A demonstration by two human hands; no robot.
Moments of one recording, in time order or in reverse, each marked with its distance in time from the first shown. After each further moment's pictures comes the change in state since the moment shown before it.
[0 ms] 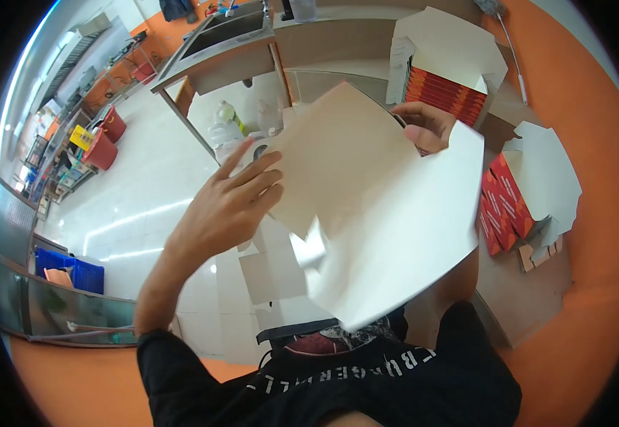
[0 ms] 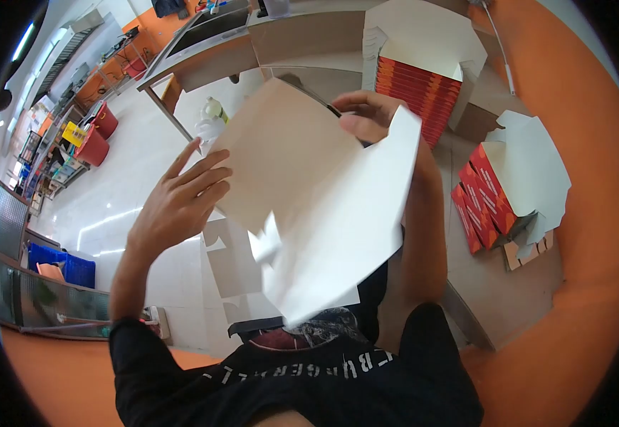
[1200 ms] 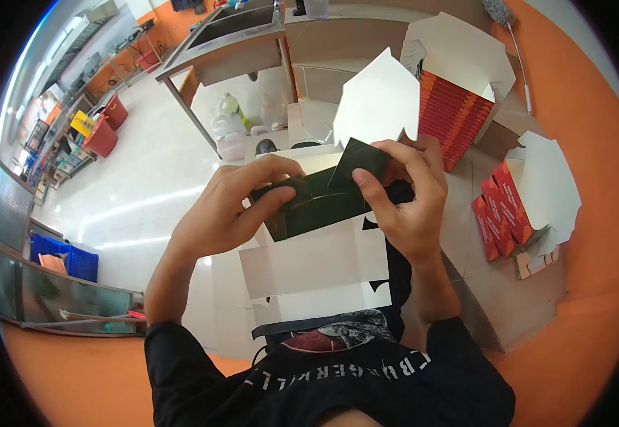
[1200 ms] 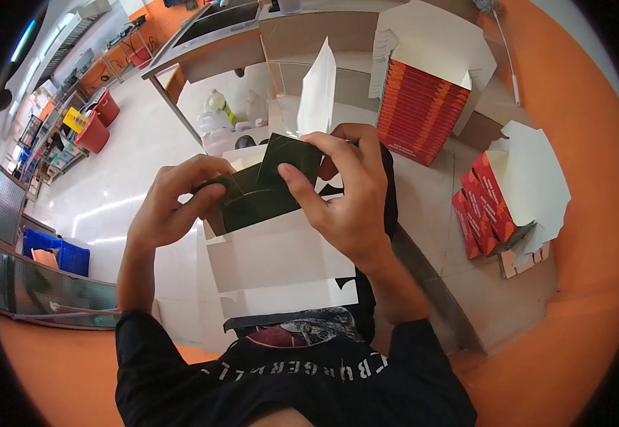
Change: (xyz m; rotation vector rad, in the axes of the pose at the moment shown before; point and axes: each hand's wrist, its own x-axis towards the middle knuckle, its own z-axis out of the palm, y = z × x) left_hand 0.004 0.012 -0.017 -0.912 0.127 -0.363; right_hand -0.045 0.004 0.083 -0.552 0.314 -0.597
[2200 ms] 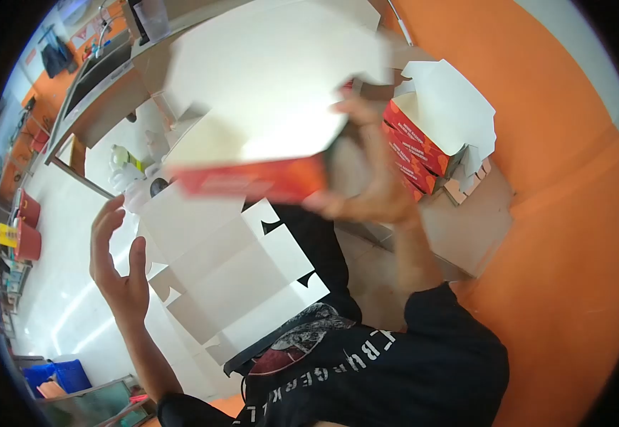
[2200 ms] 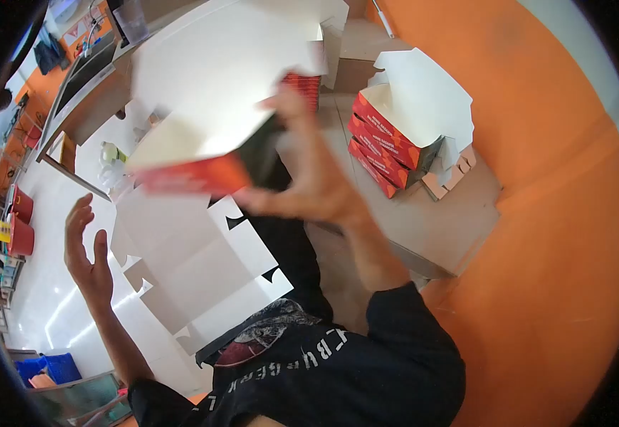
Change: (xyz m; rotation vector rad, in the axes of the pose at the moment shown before) left_hand -0.002 -0.044 0.031 0.275 0.439 0.092; right_hand -0.012 0.048 -0.111 -0.039 -0.204 0.088
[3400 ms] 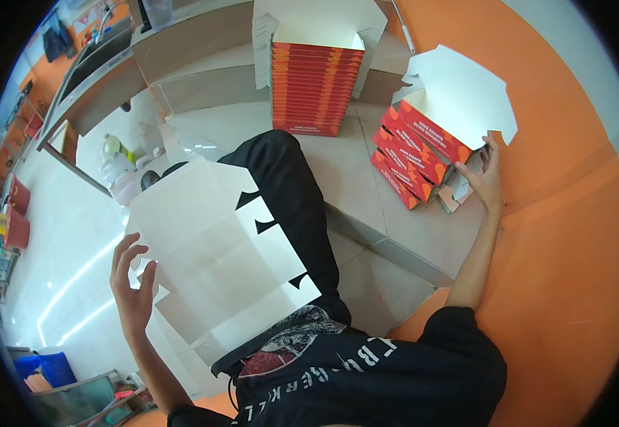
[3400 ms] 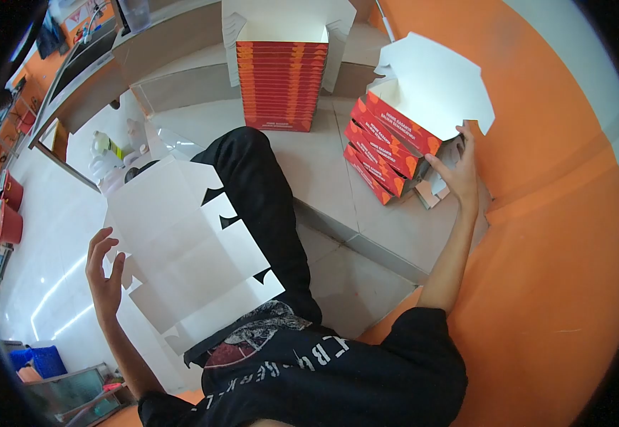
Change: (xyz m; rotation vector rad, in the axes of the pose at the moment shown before) left_hand -0.069 -0.043 0.004 -0.007 -0.238 -0.362; right_hand -0.110 0.090 -0.221 -0.617 0.262 0.431
